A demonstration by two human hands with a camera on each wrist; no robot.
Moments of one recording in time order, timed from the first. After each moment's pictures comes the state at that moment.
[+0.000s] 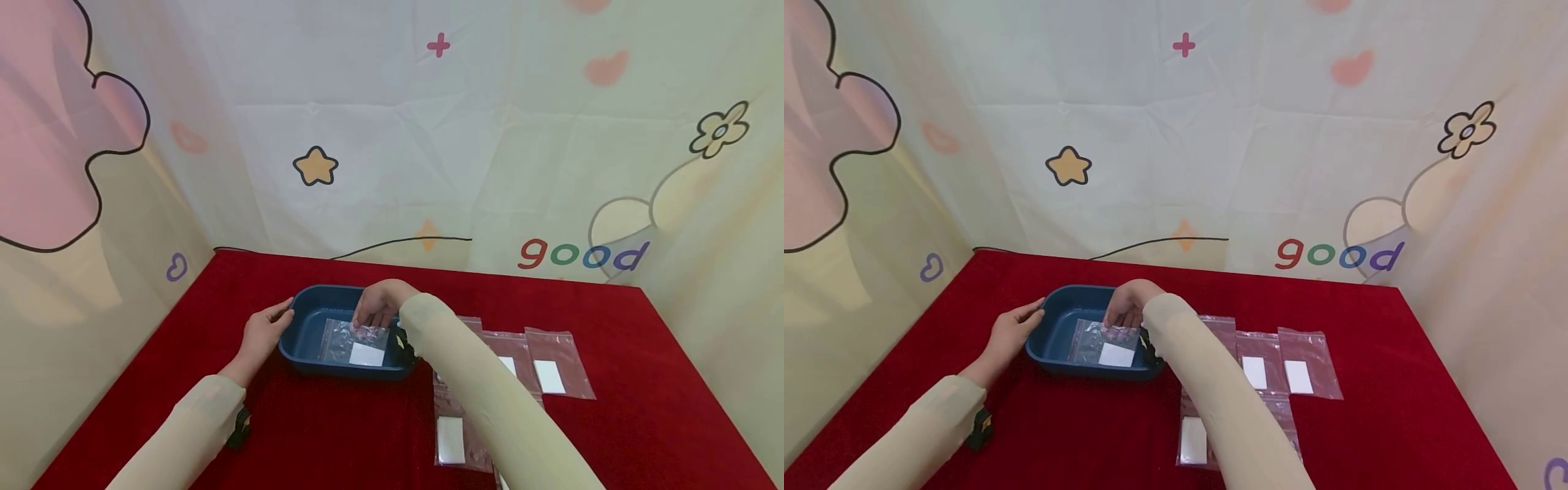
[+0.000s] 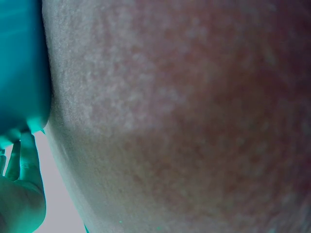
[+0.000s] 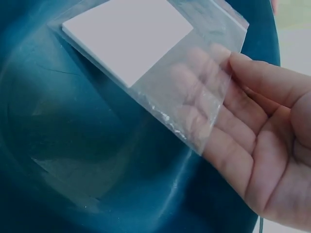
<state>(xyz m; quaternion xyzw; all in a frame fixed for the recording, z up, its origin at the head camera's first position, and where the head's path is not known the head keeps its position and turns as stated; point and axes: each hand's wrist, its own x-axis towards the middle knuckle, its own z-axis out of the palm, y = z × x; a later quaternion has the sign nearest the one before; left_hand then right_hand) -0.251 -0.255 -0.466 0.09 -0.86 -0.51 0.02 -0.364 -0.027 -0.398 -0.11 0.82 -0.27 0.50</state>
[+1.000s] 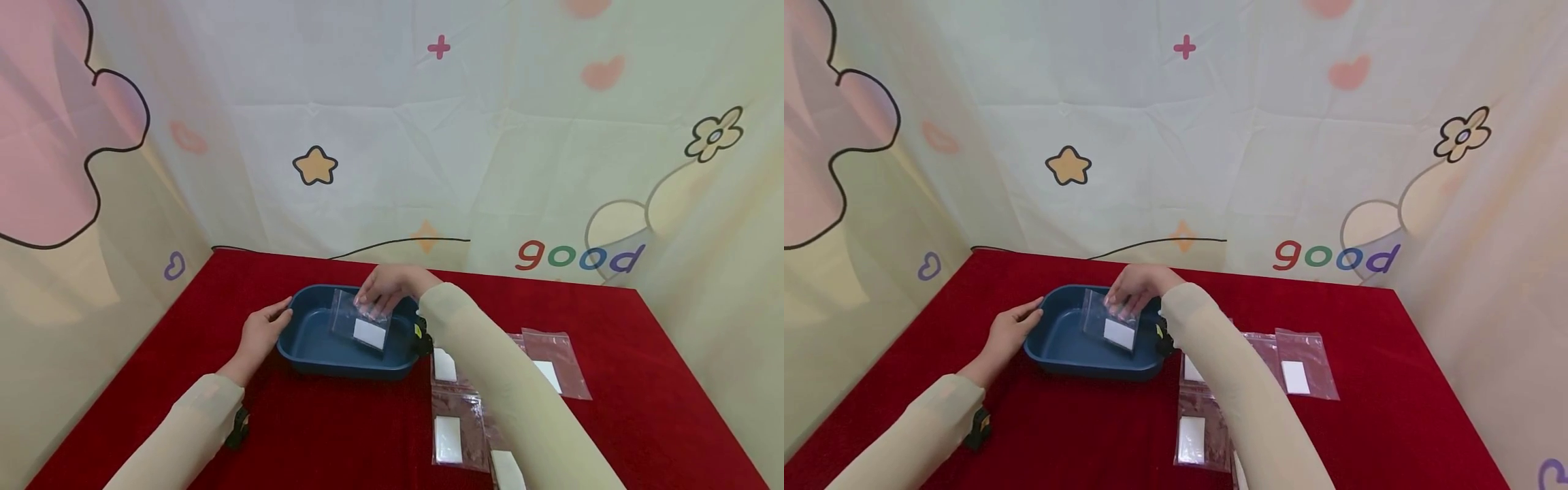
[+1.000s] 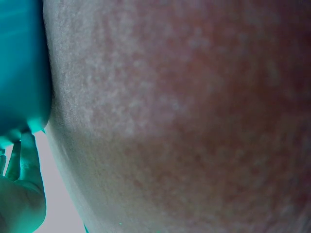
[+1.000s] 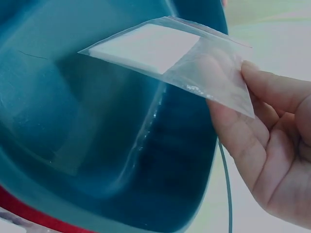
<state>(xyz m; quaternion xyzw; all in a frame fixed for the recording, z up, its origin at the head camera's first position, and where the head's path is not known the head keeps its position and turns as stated) -0.250 -0.255 -0.465 0.09 -0.85 -0.51 0.02 -0.364 0.001 -0.366 -0.17 0.83 -0.33 0.42</state>
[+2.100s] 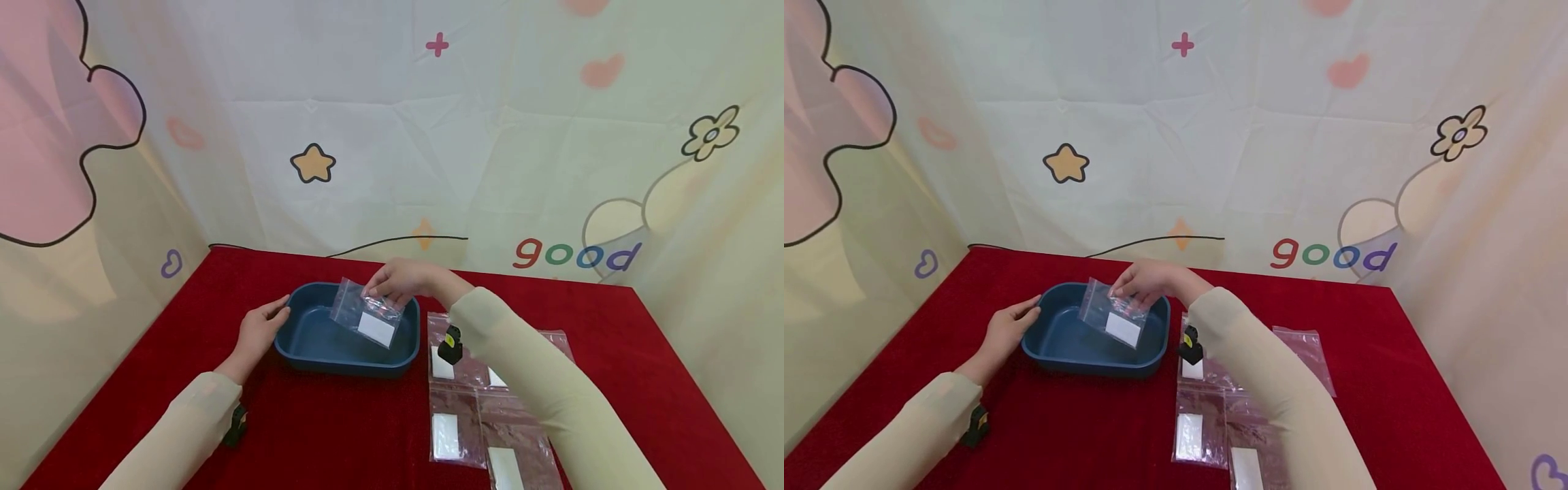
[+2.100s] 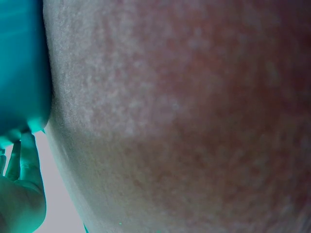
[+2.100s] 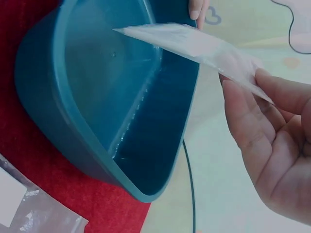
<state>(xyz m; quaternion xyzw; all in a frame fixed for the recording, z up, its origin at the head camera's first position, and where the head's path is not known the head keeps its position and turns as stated) -0.249 -0.254 -0.463 0.09 -0.86 -0.51 0.01 -0.337 0.032 -0.337 -0.23 0.83 -0.34 0.37</state>
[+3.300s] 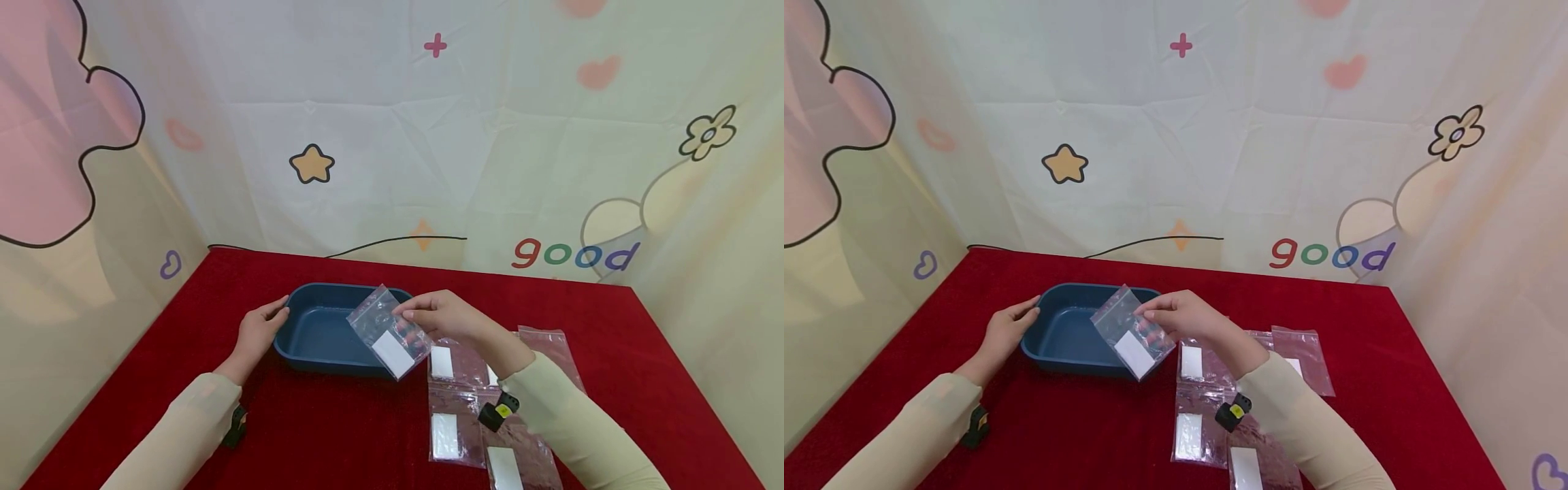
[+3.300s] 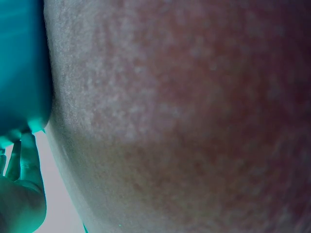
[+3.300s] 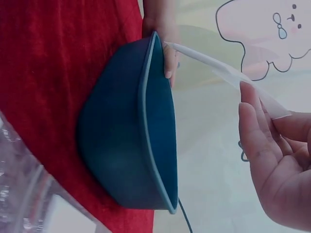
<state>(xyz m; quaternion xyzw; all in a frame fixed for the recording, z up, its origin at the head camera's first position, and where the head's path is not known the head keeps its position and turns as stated) -0.249 -0.253 -0.463 0.09 -0.86 -0.51 0.02 -0.260 0.101 -0.357 -0.22 0.80 -0.50 0.26</state>
